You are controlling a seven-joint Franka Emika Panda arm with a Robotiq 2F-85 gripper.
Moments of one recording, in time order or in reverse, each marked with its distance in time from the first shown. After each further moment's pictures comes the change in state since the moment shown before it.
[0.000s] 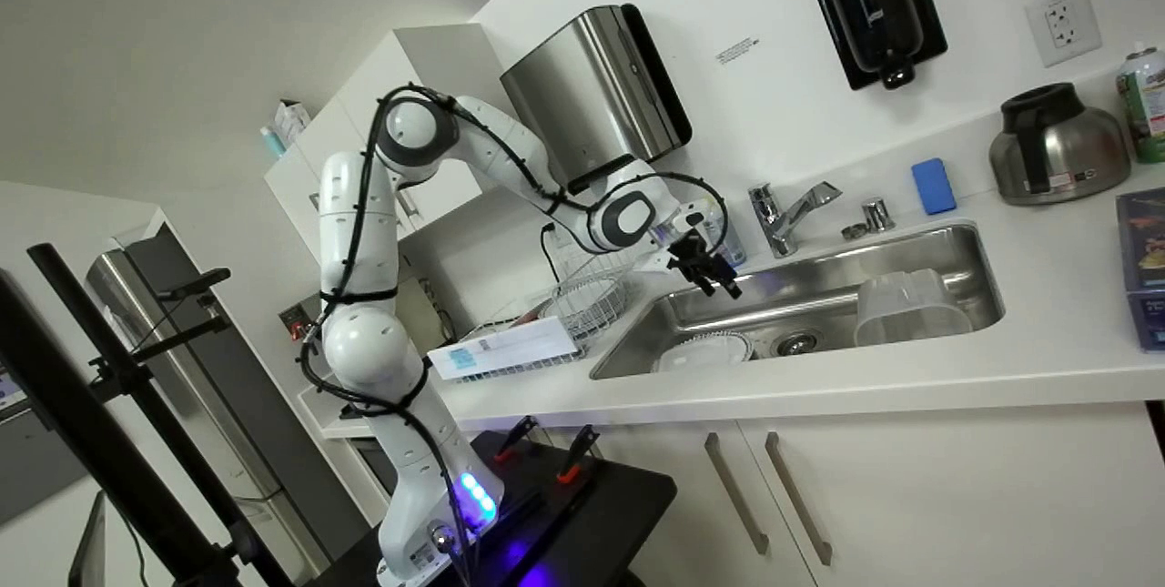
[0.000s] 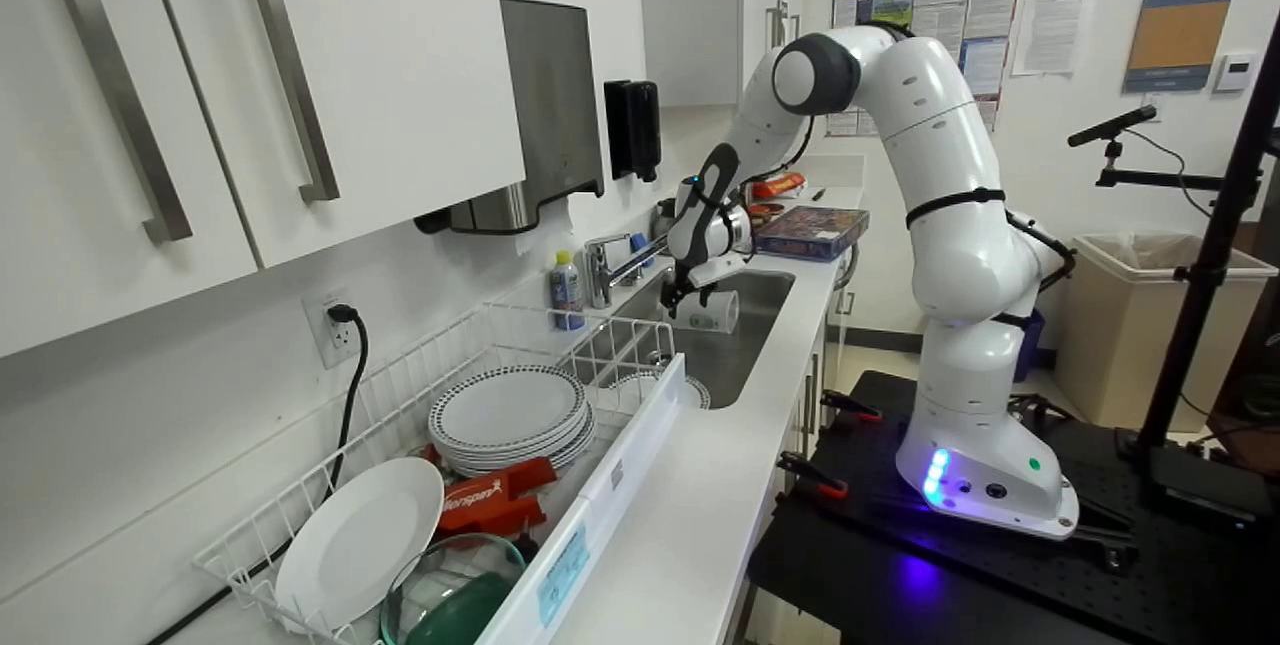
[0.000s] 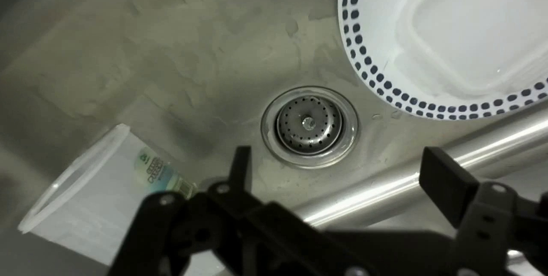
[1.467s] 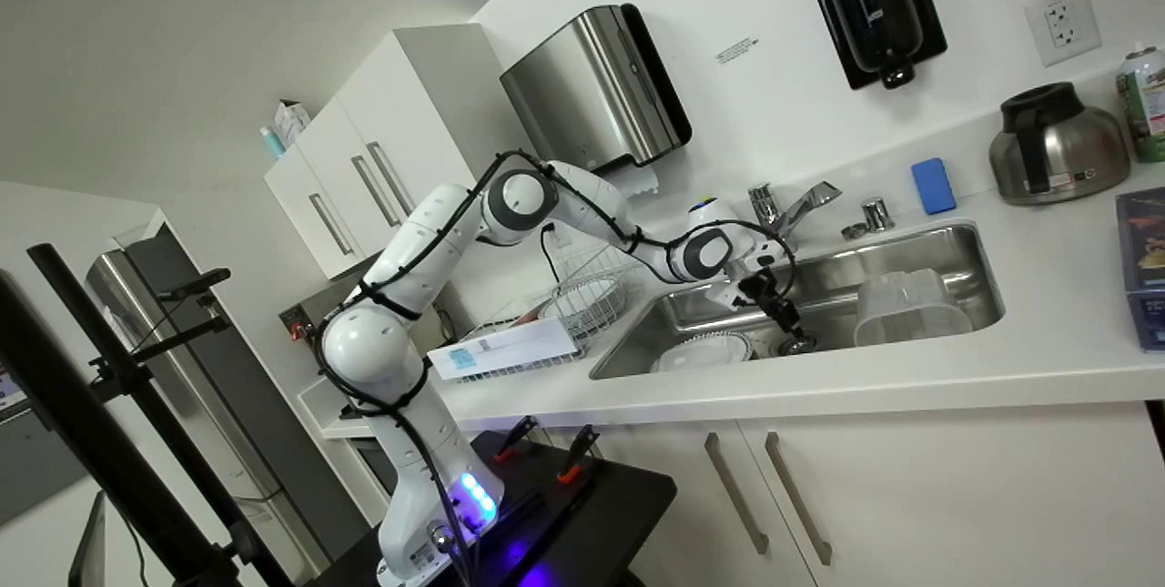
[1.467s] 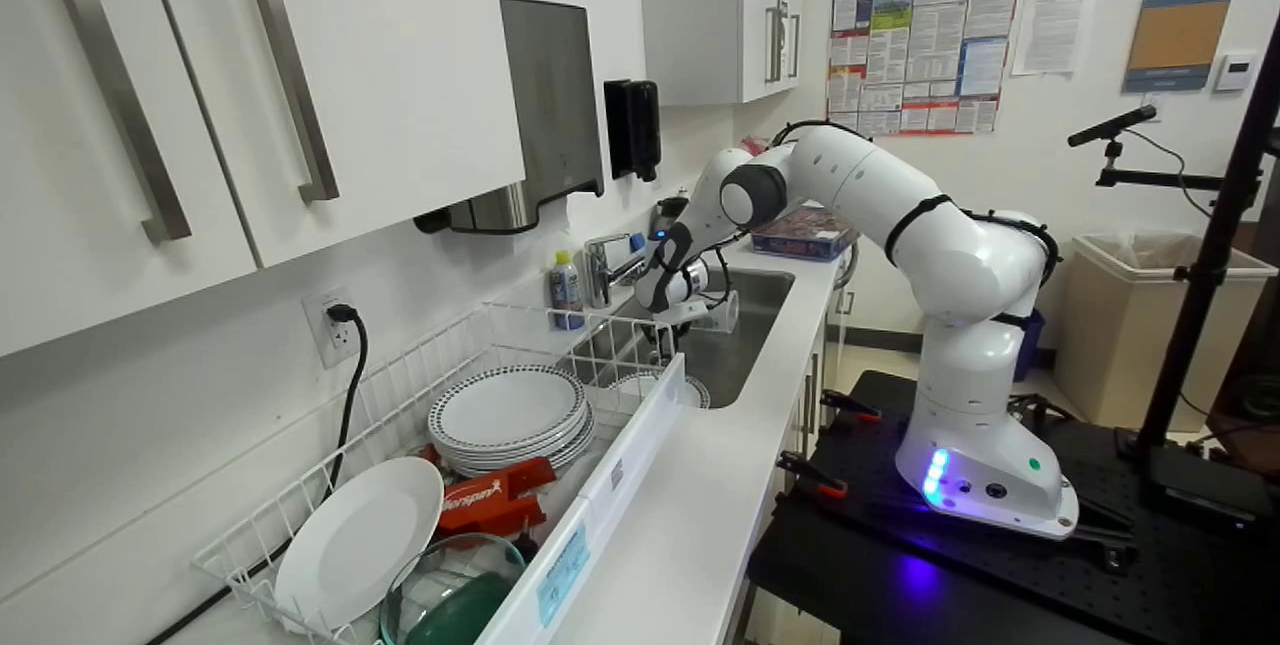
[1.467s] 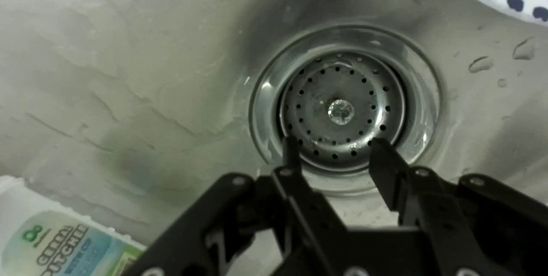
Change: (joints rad) arm 0.001 0.609 -0.043 0.703 0.100 -0.184 0.212
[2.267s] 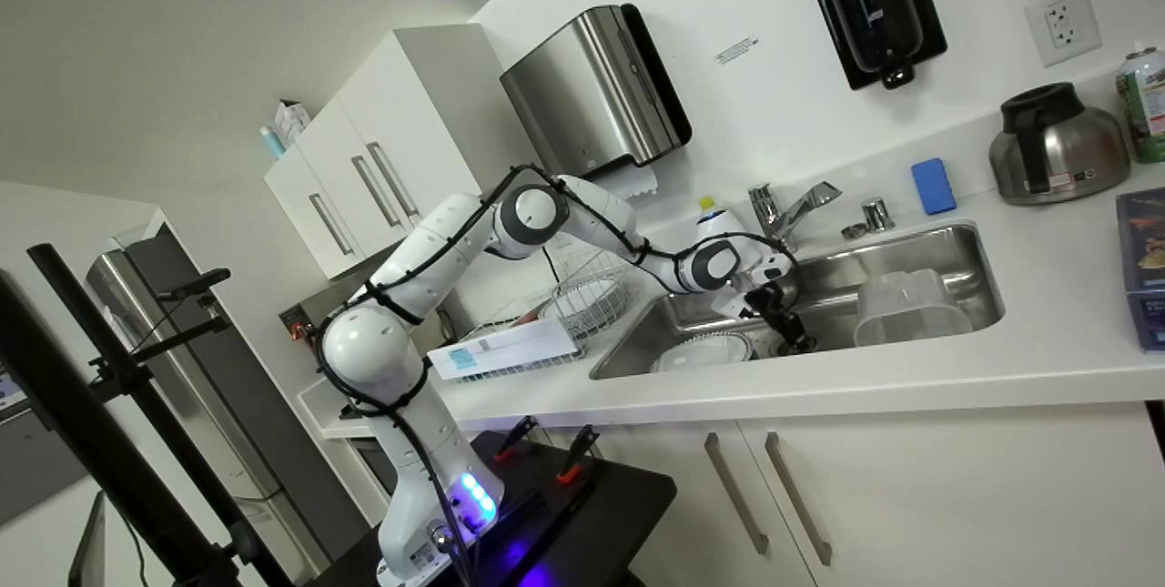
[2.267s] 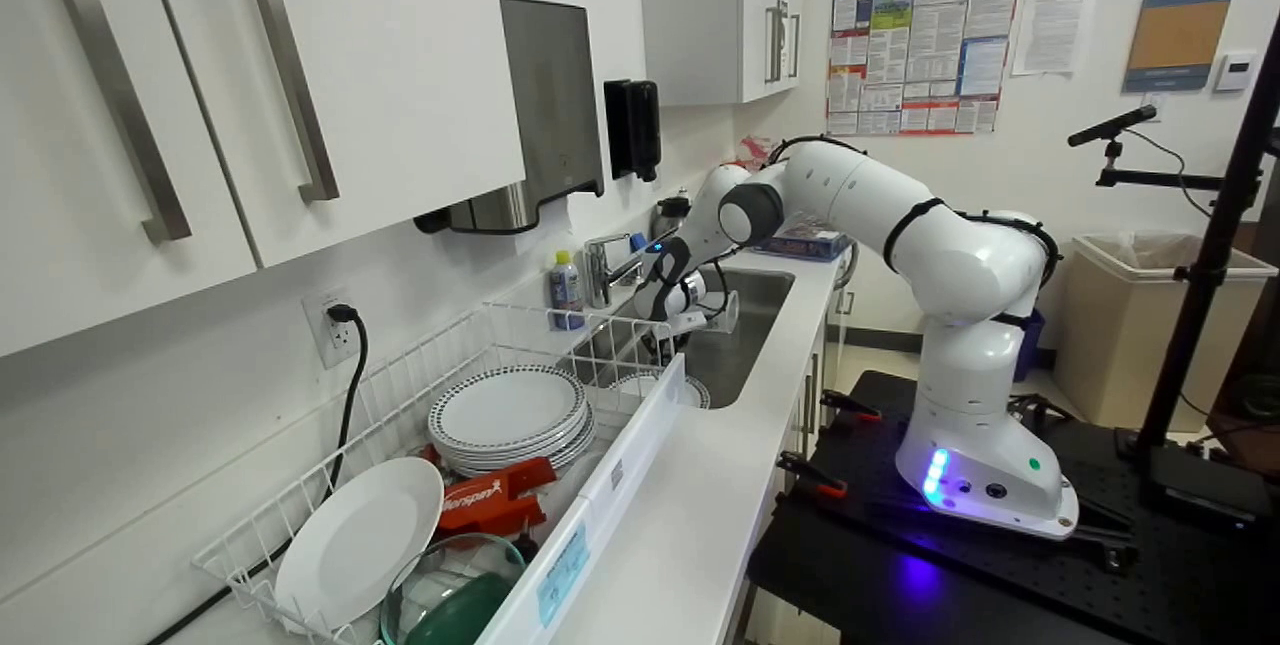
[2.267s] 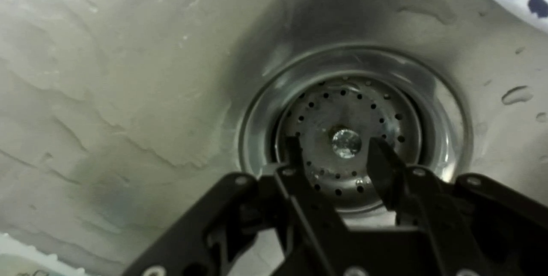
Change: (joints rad) arm -0.003 0.096 -0.002 0.101 0.000 -0.036 0.002
